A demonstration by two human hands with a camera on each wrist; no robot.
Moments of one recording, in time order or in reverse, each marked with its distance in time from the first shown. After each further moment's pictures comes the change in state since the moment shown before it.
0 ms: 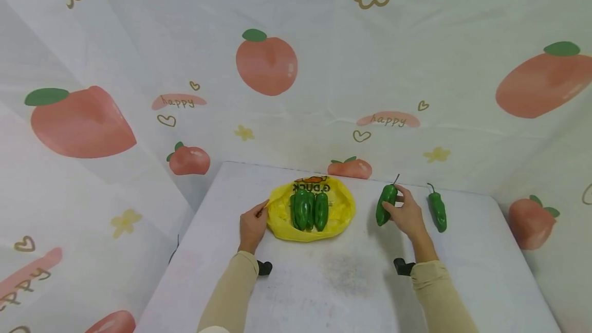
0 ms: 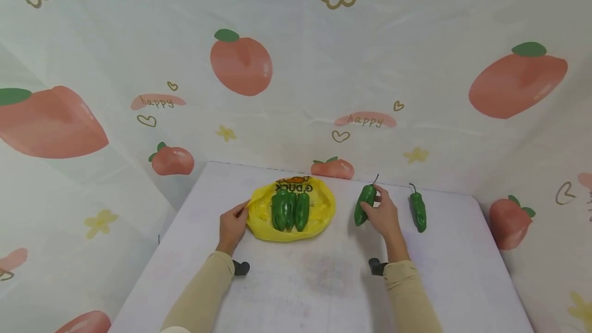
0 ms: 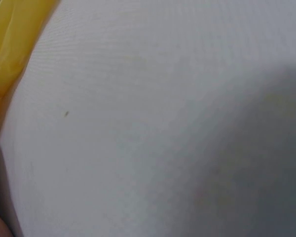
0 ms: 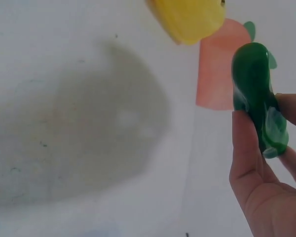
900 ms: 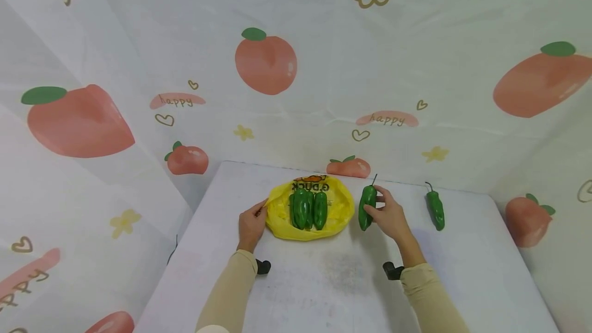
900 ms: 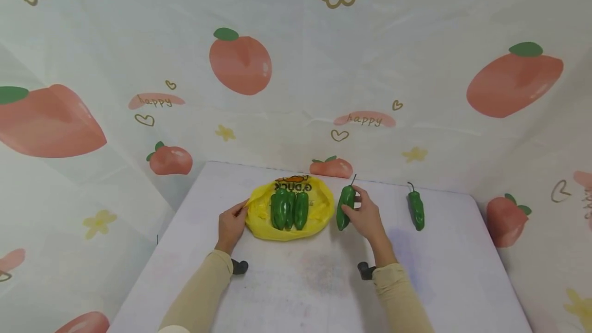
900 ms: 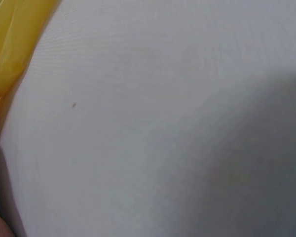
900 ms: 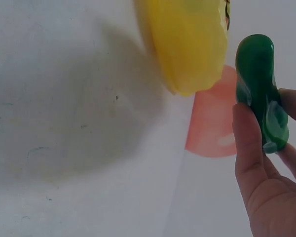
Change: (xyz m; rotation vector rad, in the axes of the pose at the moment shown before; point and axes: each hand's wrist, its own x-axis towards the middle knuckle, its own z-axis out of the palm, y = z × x) left_hand 0.004 -0.003 0.003 0.001 -0.026 -0.024; right_hand -0.017 -0.025 0.028 0.025 -0.062 -0.109
